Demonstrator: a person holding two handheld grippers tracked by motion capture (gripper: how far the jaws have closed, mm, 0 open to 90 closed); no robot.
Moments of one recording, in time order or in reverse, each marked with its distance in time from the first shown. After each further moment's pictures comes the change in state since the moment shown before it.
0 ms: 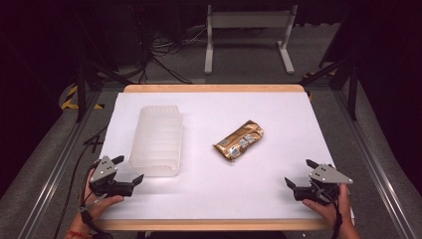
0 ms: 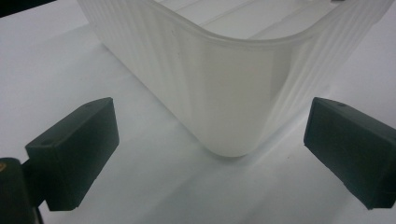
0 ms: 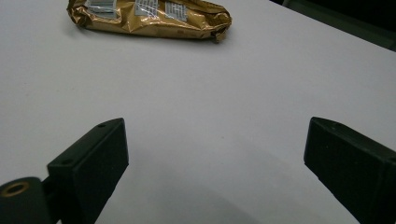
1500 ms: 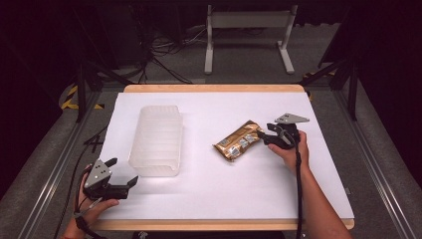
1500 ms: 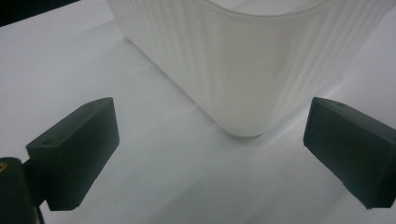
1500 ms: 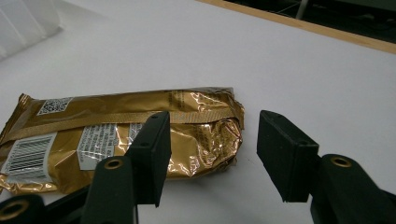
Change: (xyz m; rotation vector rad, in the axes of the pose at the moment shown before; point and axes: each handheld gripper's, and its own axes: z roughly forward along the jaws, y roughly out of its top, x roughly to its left) left arm -0.001 -0.008 -0.014 0.000 0.064 -0.001; right arm -0.032 0.097 0.131 0.050 0.101 0.177
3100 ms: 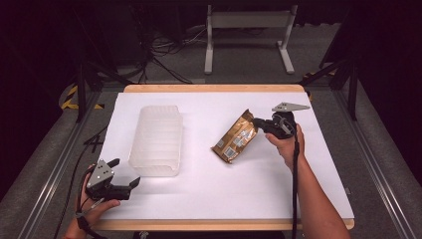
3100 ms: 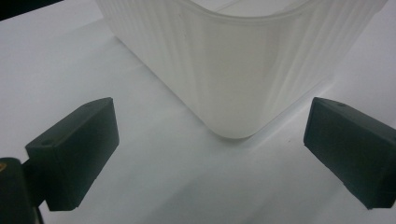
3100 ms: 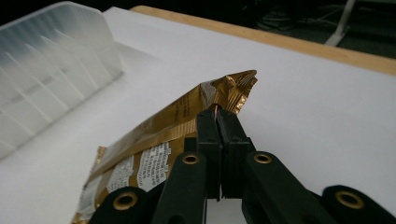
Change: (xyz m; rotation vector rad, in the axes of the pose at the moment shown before) left arm -0.004 0.002 0.002 0.004 -0.019 -0.003; right arm 0.014 0.043 -0.012 -0.044 0.154 0.042
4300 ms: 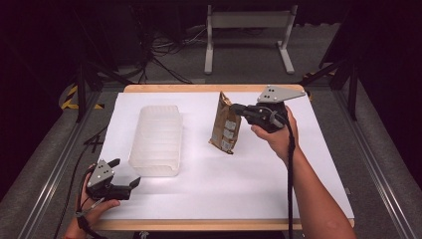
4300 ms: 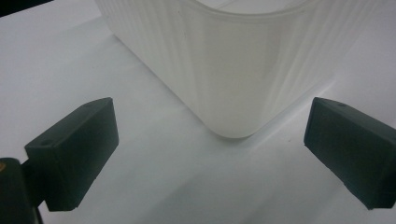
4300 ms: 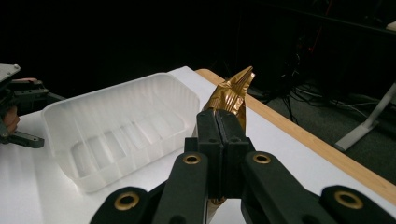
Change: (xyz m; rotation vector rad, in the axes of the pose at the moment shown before) left arm 0.000 0.000 0.001 0.006 -0.006 0.000; right arm 0.088 0.080 -0.039 -0.164 0.146 -0.272
